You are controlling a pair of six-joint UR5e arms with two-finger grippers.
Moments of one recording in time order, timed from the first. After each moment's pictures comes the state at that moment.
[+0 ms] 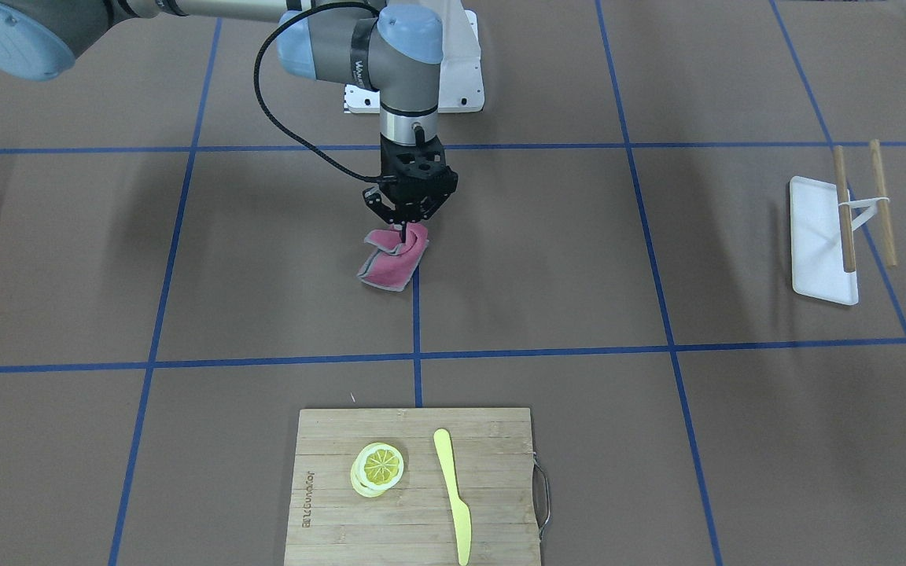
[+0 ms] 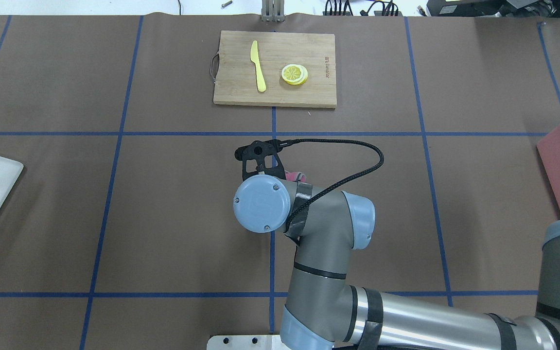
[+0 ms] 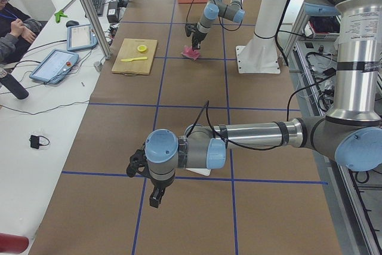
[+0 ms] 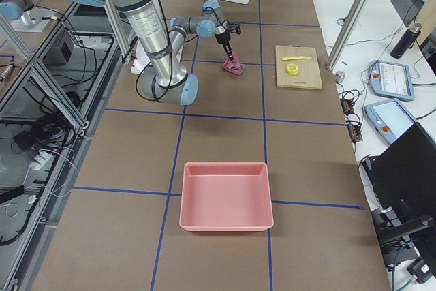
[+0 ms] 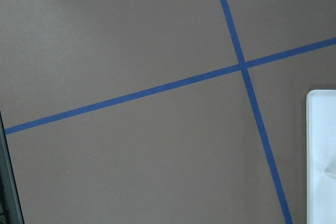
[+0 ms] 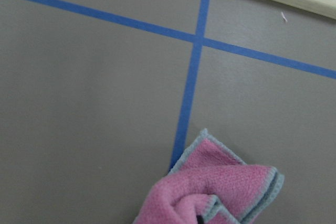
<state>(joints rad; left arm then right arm) -1.70 -1.54 -1.54 -1.67 -2.31 0.33 0.33 -0.76 1.59 -1.59 1.42 1.15</state>
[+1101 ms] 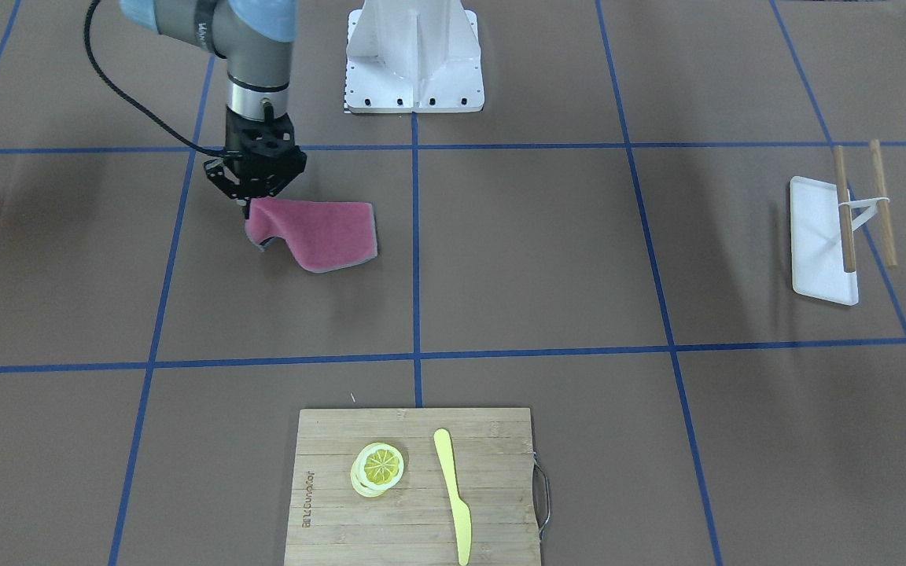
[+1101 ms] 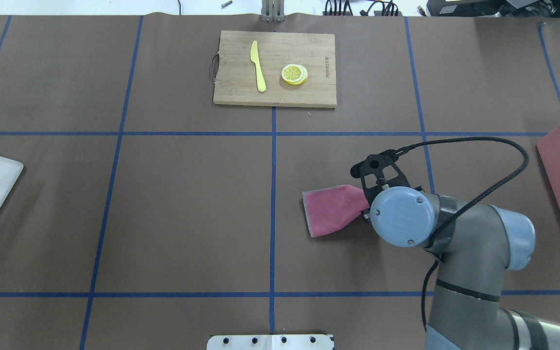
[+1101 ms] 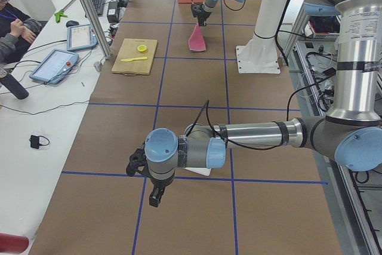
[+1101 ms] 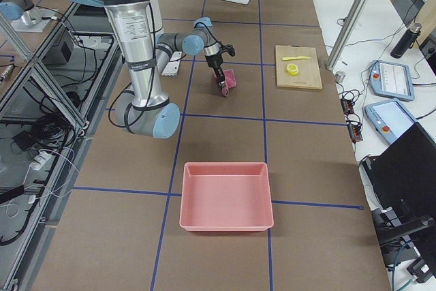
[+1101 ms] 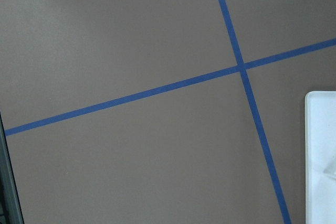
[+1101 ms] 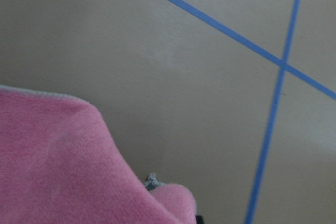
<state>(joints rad) -1.70 -1.54 -1.54 -1.66 -2.31 0.33 0.39 -1.29 2.05 -1.83 1.43 0.87</state>
